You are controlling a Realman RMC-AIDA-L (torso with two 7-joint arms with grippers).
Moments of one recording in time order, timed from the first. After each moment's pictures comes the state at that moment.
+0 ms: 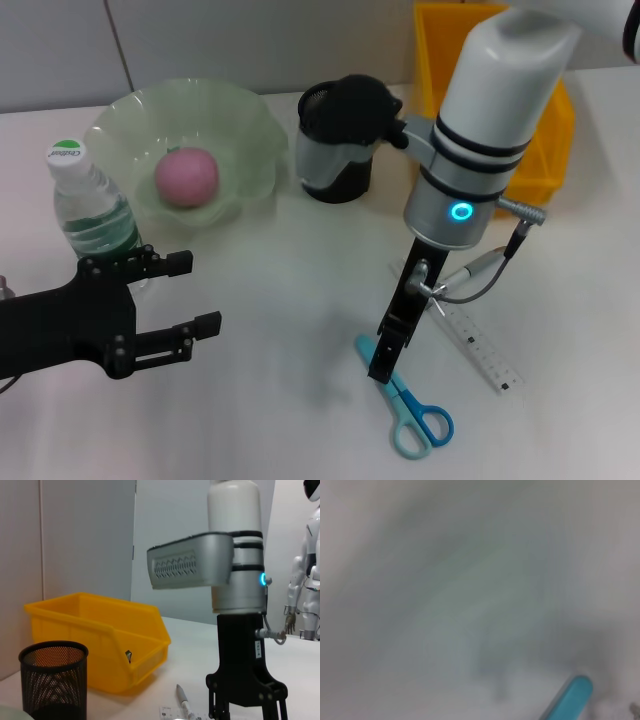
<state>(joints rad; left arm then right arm) -0.26 -2.06 1.04 0.91 1.68 1.60 -1.27 1.14 2.09 -1.44 -0.60 -2.50 -1.56 2.50</state>
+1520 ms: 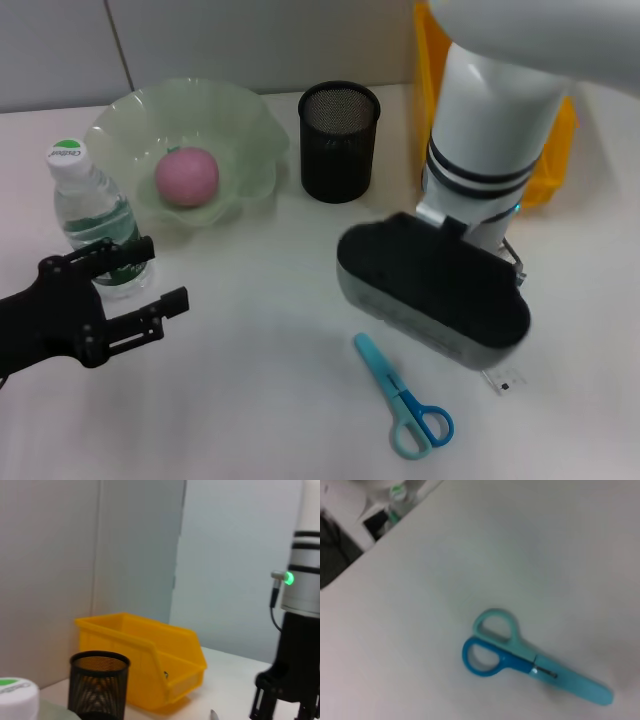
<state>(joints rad) -0.25 -2.07 0.92 0.75 1.62 1.61 -1.18 0.95 2.09 -1.79 -1.22 -2.60 -1.75 1.45</state>
